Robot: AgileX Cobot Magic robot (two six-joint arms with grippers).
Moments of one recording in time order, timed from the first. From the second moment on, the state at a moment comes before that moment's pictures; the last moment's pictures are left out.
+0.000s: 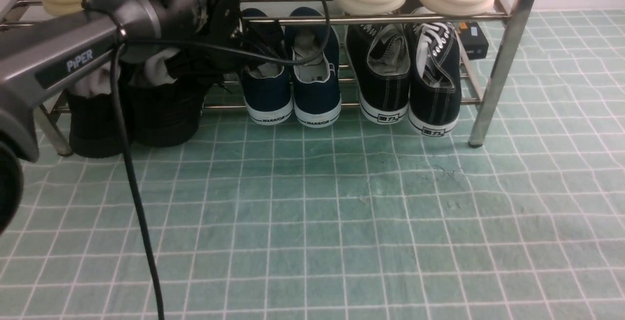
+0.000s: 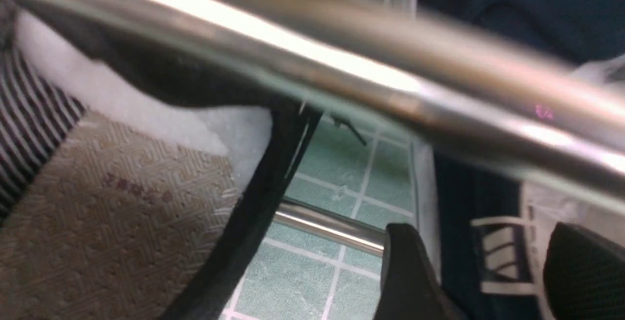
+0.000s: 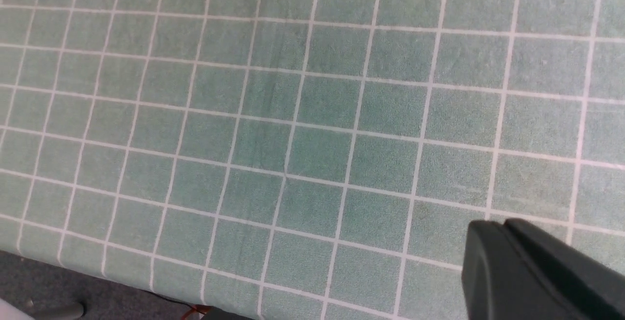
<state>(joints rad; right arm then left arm) -0.03 0.75 -0.70 0.48 1.06 -0.22 -0.42 1.99 -1.71 0.41 0.70 -0.96</state>
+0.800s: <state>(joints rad) -0.03 0.75 -0.70 0.48 1.06 -0.22 -0.42 1.84 -1.71 0.18 0.89 -0.73</state>
